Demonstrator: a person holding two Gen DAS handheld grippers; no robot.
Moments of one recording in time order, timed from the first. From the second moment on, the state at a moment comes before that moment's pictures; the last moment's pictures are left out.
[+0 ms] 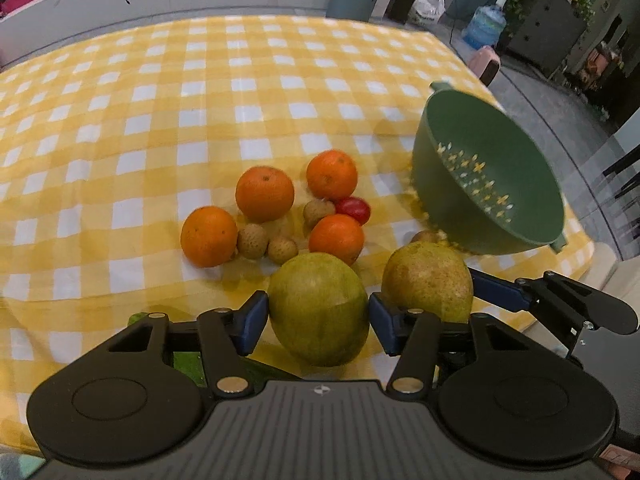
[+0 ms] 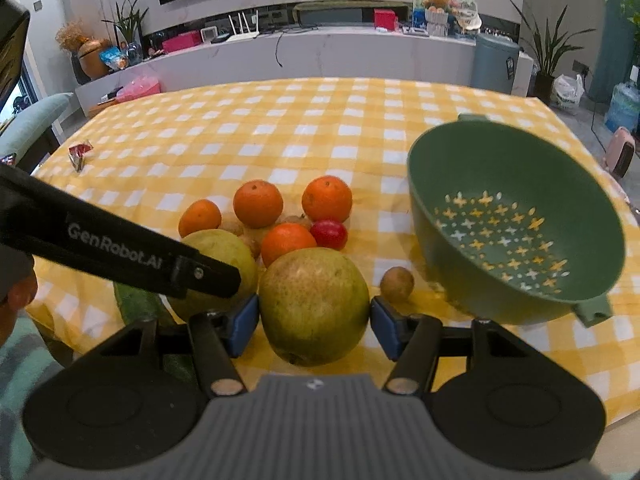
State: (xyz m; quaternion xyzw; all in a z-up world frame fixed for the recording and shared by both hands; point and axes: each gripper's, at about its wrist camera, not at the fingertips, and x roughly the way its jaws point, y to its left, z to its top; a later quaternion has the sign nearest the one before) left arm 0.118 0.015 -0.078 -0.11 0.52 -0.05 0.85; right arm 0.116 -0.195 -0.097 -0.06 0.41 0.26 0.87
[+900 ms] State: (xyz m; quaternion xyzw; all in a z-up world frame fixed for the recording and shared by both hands) left arm 0.176 -0.061 0.001 -0.11 0.44 -0.16 0.87; right arm 0.164 -0.300 -0.024 -0.06 0.37 0.23 0.90
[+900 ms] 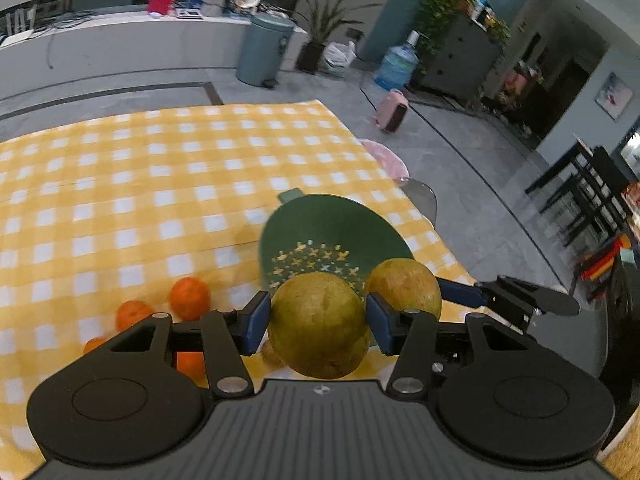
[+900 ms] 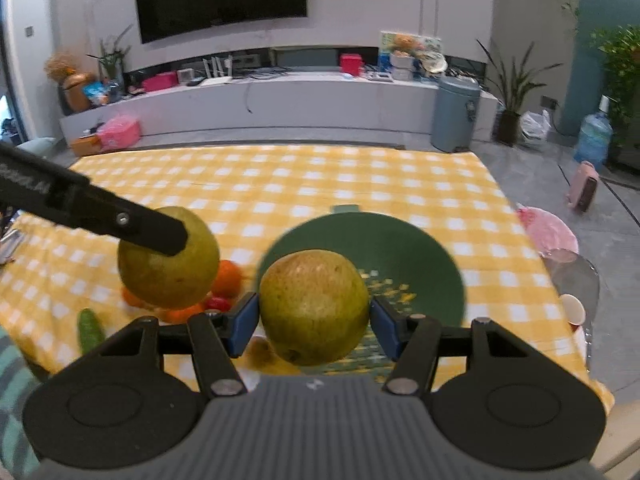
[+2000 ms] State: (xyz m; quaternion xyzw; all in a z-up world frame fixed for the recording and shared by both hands) left arm 0.209 -0.056 -0.040 -0.10 0.48 -0.14 0.86; right arm 0.257 -0.287 -0.085 -0.14 0.49 0.23 0.83
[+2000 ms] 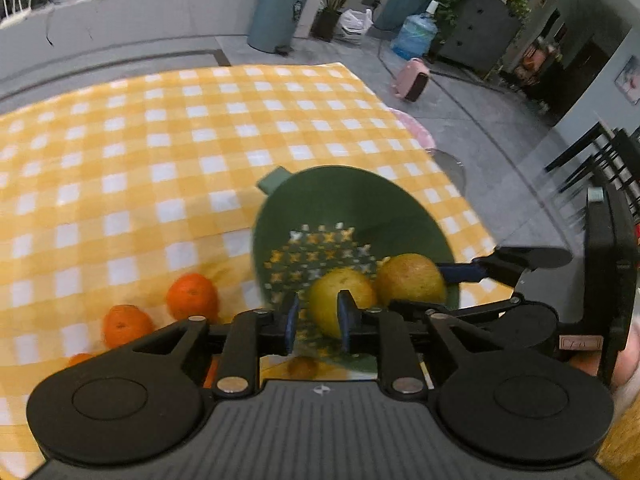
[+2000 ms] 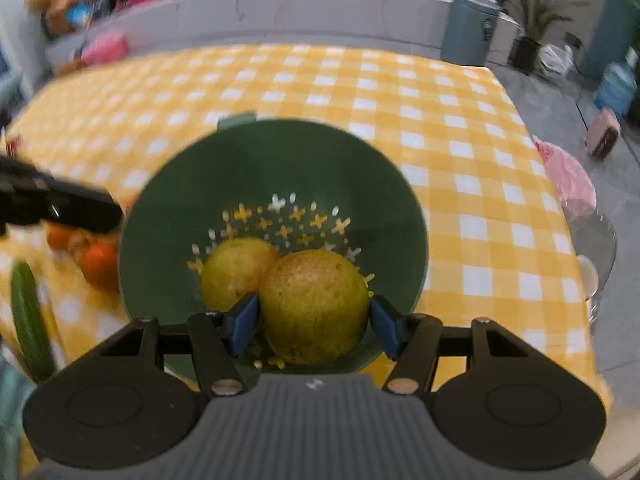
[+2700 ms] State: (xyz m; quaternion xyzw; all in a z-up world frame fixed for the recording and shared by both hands) left arm 0.153 -0.015 -0.018 -0.02 0.49 -0.09 0.87; right arm 0.262 -0.276 -0.070 -0.23 0.50 0.22 0.80
